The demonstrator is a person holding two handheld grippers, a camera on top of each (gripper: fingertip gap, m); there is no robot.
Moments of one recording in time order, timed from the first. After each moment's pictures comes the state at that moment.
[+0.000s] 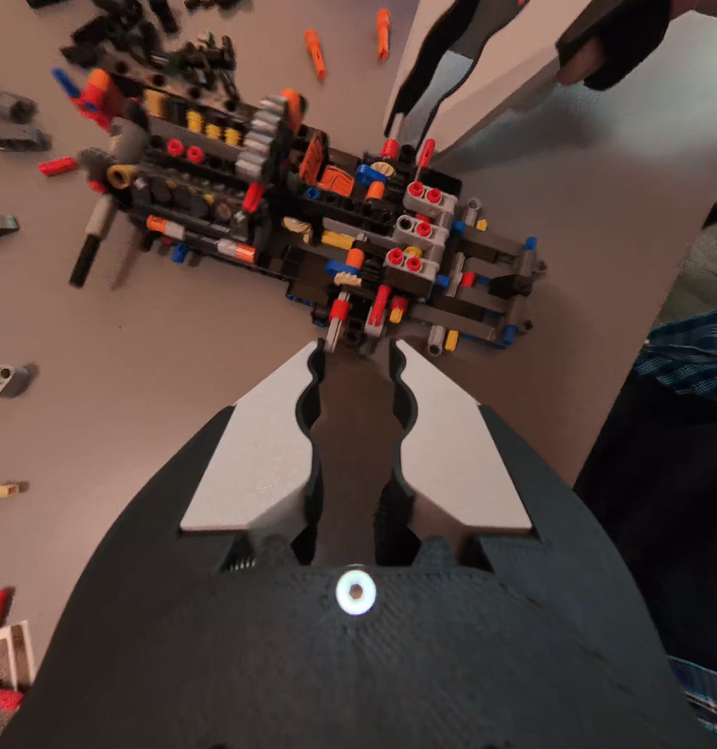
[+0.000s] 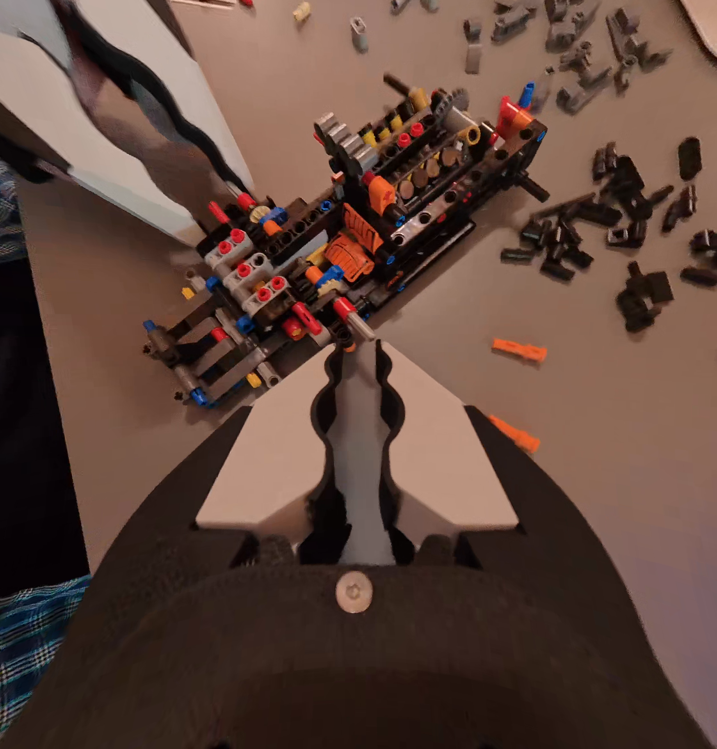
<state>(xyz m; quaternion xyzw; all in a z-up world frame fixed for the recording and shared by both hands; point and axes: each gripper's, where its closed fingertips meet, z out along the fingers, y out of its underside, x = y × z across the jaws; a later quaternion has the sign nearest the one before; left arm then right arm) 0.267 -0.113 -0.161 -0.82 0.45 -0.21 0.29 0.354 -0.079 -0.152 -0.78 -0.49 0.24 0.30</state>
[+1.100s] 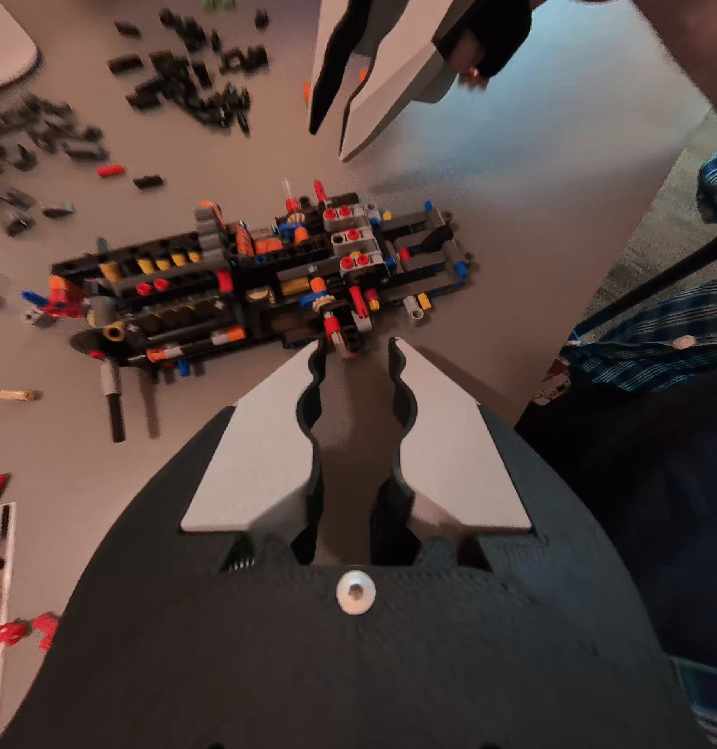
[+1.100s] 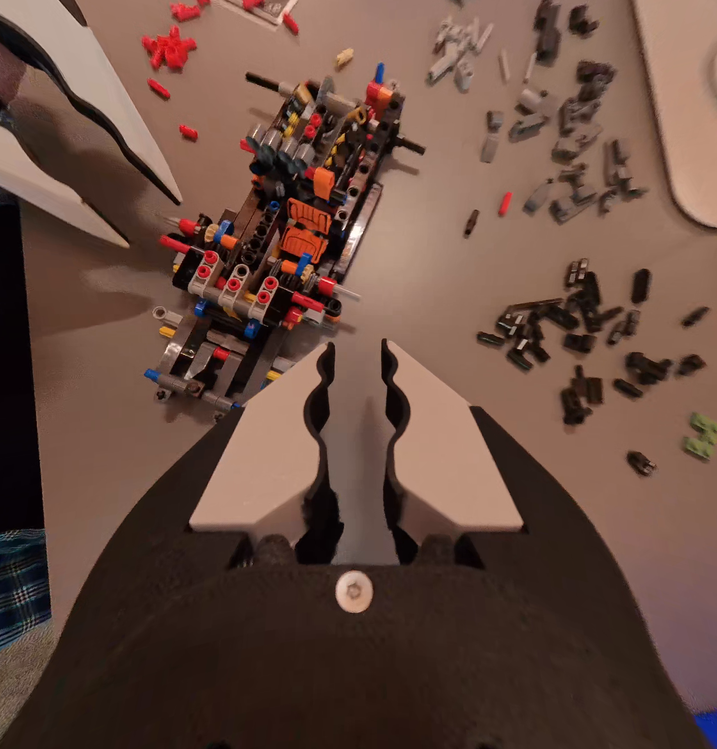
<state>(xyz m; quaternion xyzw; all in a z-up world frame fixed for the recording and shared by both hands) 0.252 -0.150 -0.137 -0.81 0.41 -0.20 0.37 0.333 -0.065 -0.130 -0.73 -0.57 0.21 0.31</state>
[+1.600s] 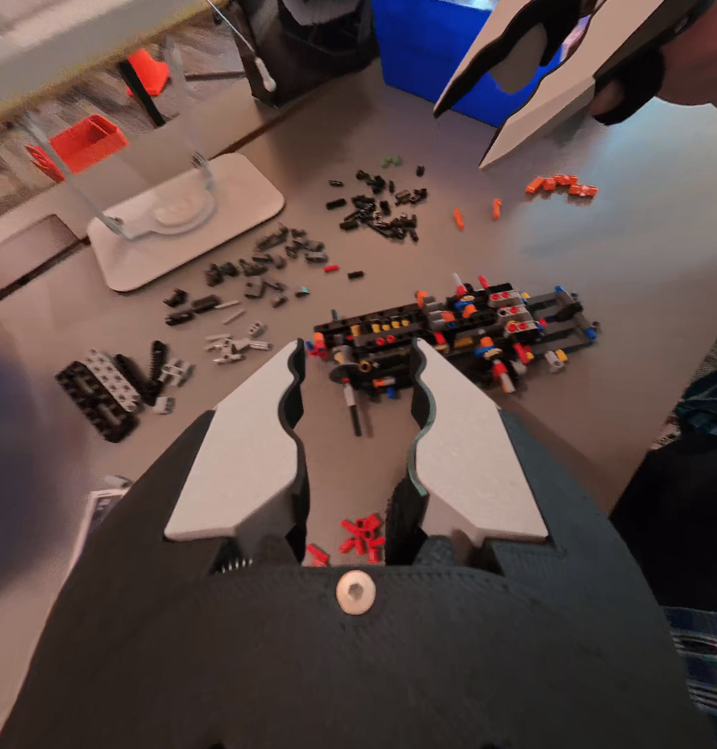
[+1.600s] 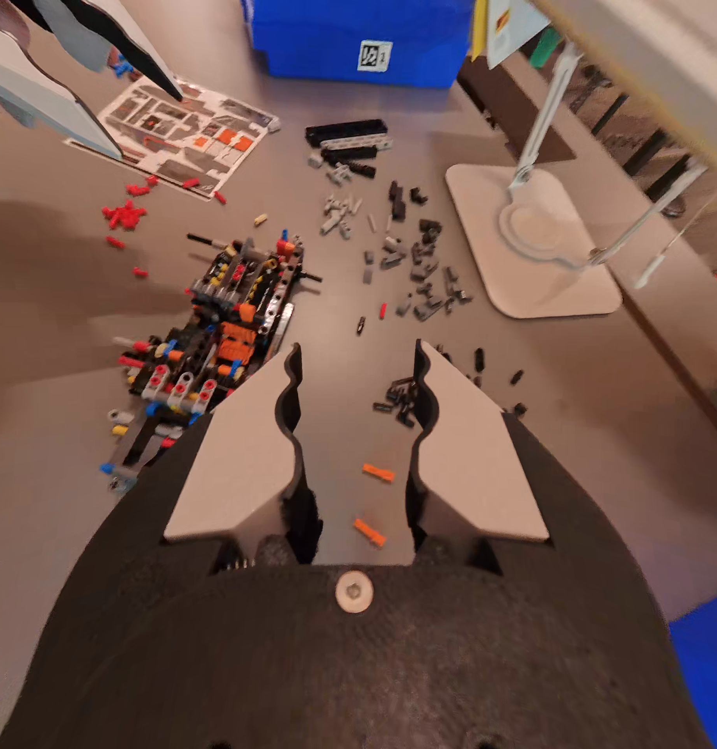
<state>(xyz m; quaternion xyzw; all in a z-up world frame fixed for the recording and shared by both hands) 0.170 -0.079 -0.052 -0.78 0.38 -0.15 0.48 0.328 -0.020 -0.052 -0.71 -0.52 0.19 0.43</state>
